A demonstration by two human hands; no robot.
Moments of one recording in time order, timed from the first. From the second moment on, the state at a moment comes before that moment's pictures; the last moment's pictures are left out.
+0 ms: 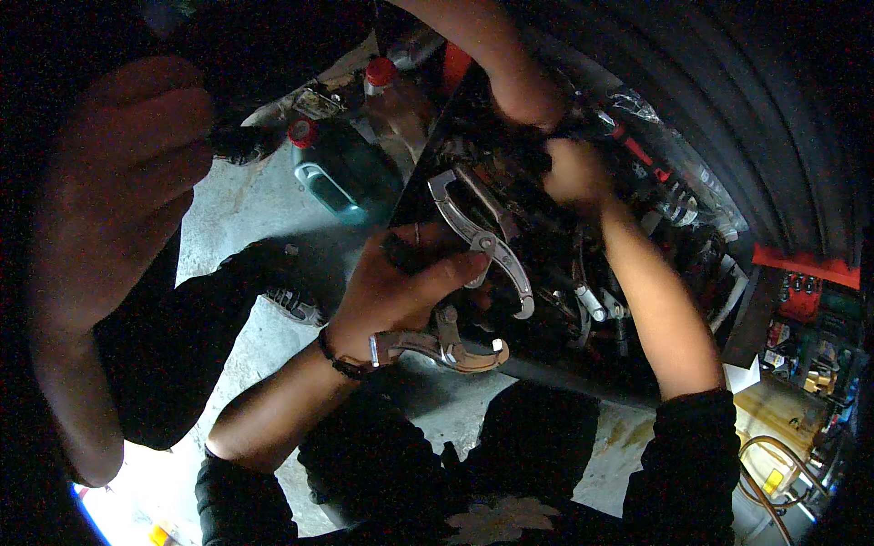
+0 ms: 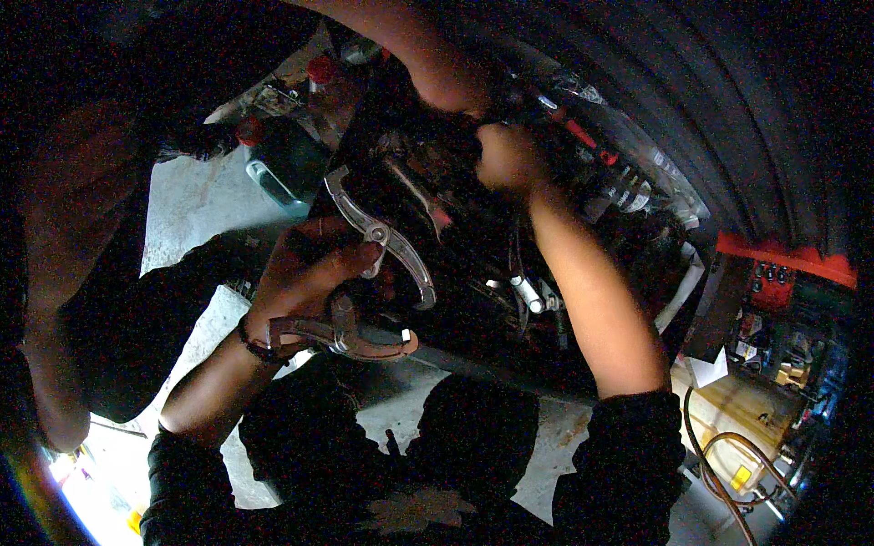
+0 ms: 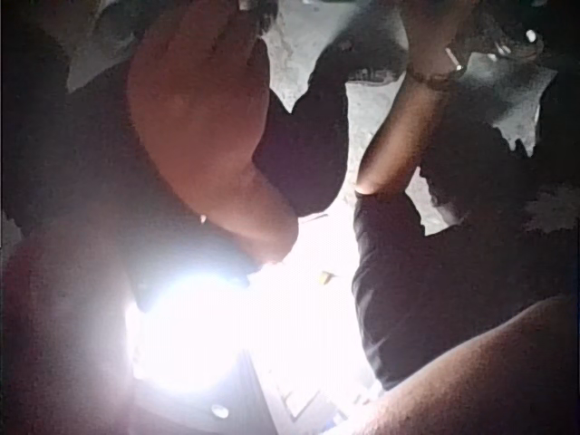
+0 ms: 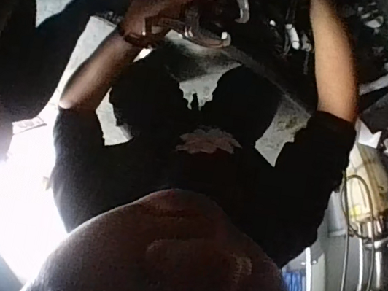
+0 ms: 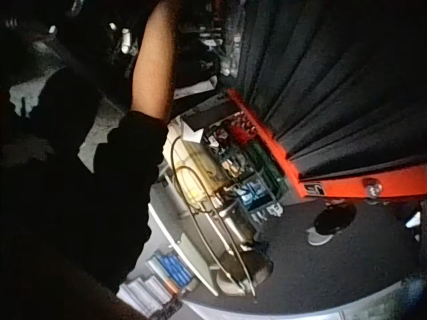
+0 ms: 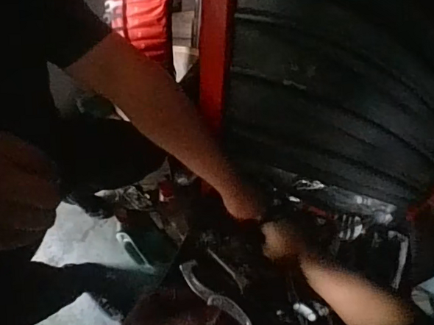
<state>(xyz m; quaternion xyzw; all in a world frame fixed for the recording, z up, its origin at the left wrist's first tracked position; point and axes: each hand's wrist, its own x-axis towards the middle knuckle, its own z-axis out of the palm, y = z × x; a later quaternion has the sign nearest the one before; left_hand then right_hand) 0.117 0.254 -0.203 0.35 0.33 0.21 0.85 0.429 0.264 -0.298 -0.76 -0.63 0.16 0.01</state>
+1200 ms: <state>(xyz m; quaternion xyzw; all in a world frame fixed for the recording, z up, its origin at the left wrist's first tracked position) 0.140 0.258 -0.216 0.35 0.30 0.17 0.87 0.389 0.141 -0.174 -0.37 -0.05 0.69 0.62</state>
